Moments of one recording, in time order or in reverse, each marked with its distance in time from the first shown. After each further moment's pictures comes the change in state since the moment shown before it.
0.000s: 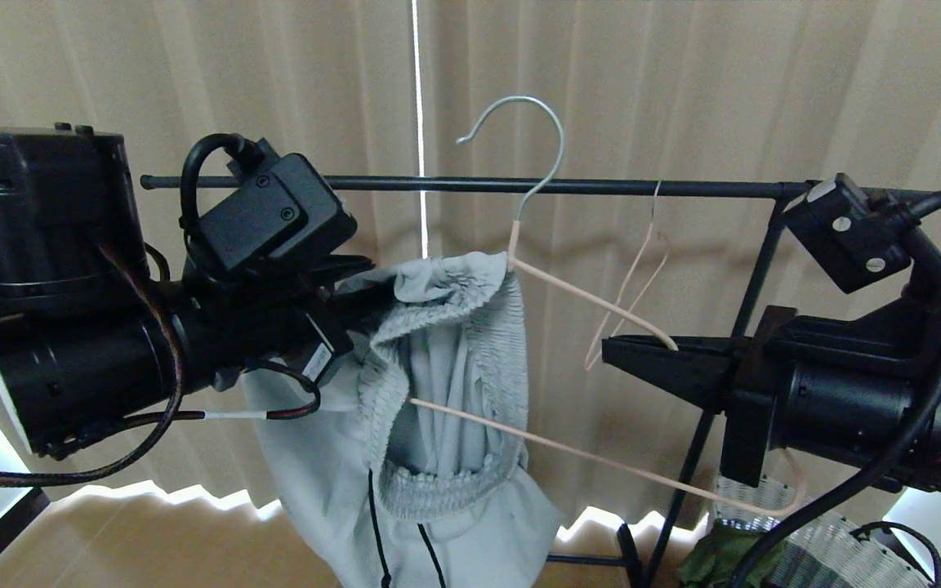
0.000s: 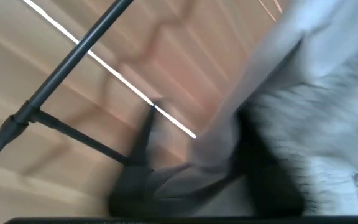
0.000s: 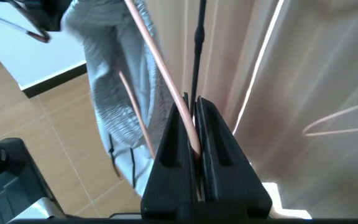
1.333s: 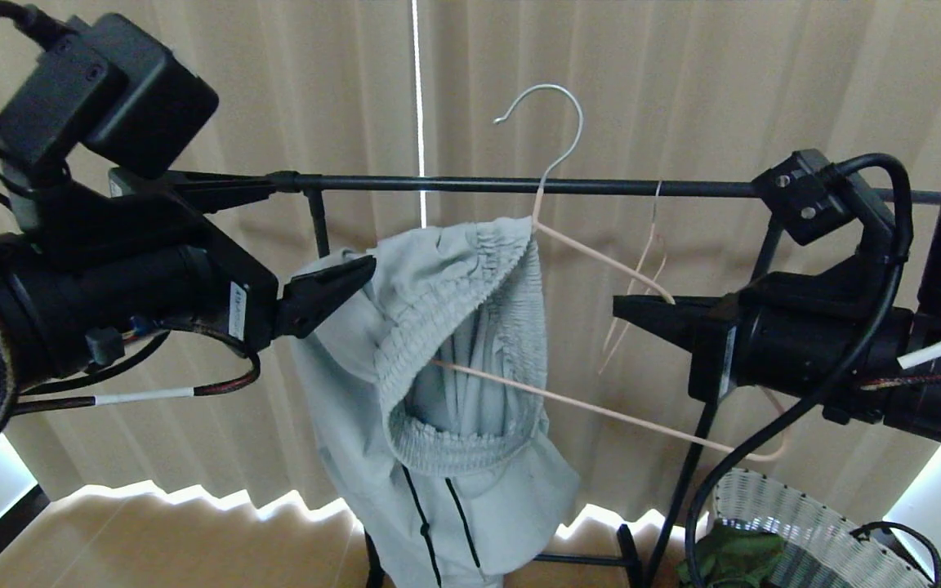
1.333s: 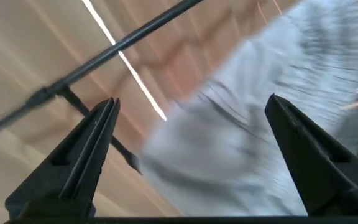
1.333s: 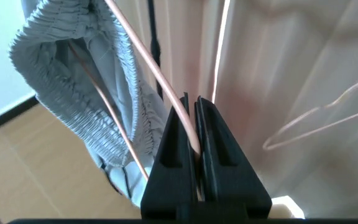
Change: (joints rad) left arm -0.021 -0.145 -0.033 0.073 0.094 -0.191; right arm -0.099 0.070 -0.069 0.003 -0.073 0.015
